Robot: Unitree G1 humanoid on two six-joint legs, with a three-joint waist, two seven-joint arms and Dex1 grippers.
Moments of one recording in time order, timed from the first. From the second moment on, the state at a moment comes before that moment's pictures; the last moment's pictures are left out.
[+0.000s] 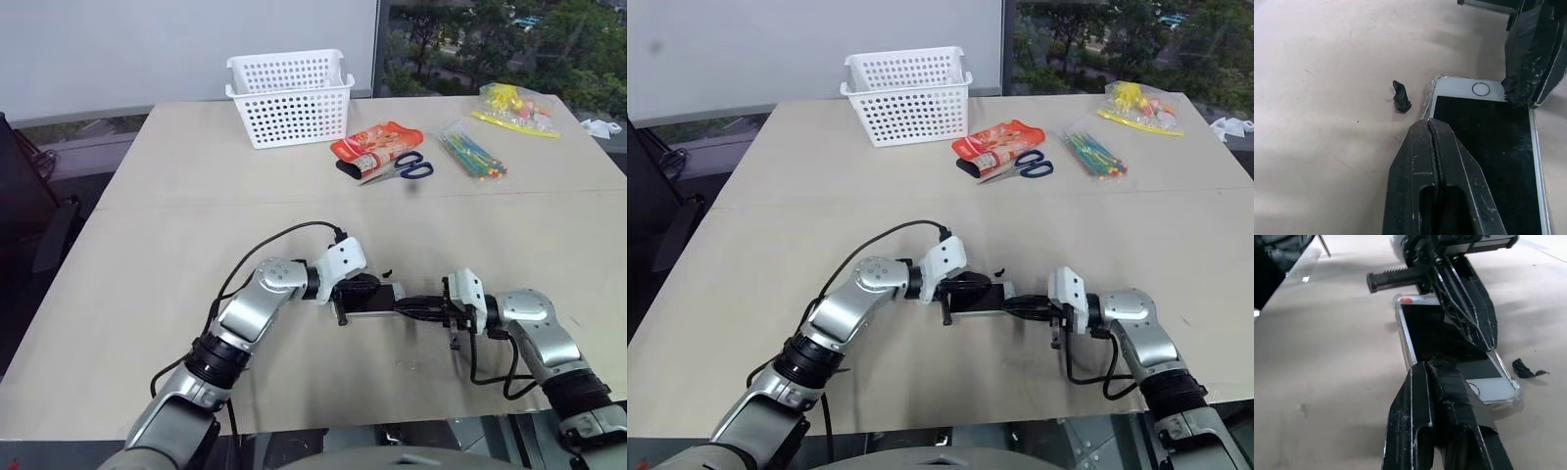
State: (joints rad) left arm -0.43 0.42 -0.40 -0.06 -0.10 0.47 -0.91; right arm -0.21 -0.53 0.20 0.19 0.30 -0.16 1.29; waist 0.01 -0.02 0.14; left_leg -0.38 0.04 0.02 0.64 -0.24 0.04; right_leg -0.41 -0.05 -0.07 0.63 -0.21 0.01
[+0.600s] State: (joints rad) left arm -0.37 0.49 -0.41 -0.14 -0.18 0.52 -0.99; right arm -0.26 -0.54 0.26 0.26 0.21 -0.23 1.25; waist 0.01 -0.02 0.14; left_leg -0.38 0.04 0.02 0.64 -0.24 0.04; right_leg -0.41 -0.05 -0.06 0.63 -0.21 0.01
